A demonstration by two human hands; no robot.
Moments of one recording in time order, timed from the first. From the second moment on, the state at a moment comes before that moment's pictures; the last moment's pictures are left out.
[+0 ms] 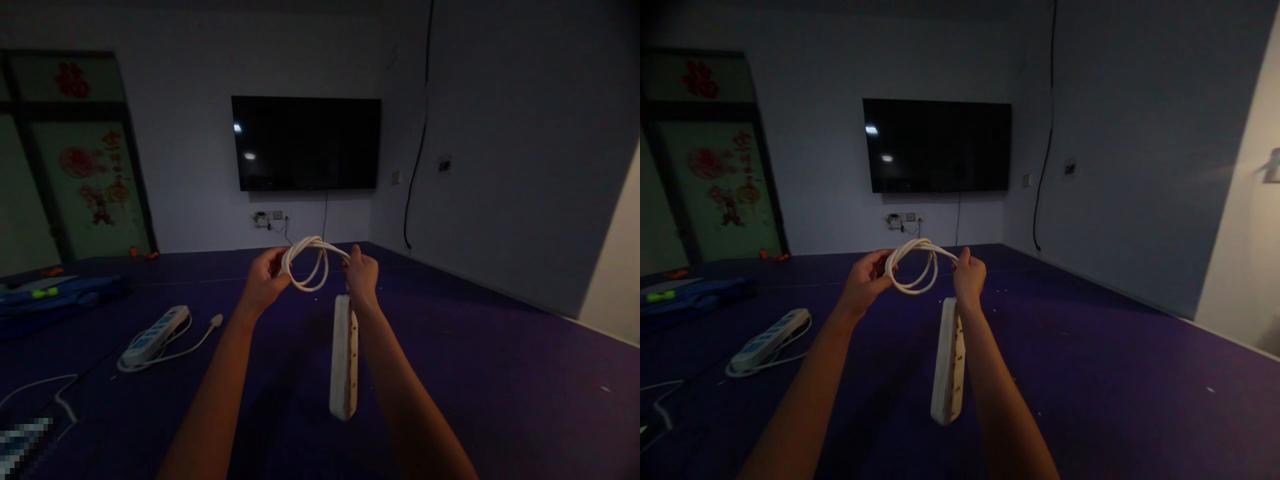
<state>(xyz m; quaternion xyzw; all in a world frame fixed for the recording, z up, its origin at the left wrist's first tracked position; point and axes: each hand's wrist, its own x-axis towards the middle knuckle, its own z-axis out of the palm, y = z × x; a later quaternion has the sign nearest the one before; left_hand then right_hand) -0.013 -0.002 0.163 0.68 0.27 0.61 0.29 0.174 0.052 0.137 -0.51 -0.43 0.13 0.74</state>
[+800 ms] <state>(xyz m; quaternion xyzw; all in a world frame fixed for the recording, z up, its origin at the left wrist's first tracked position) 0.003 -0.003 0.148 0.81 0.31 0.46 0.19 0.193 0.056 0.131 -0.55 -0.37 0.08 0.75</state>
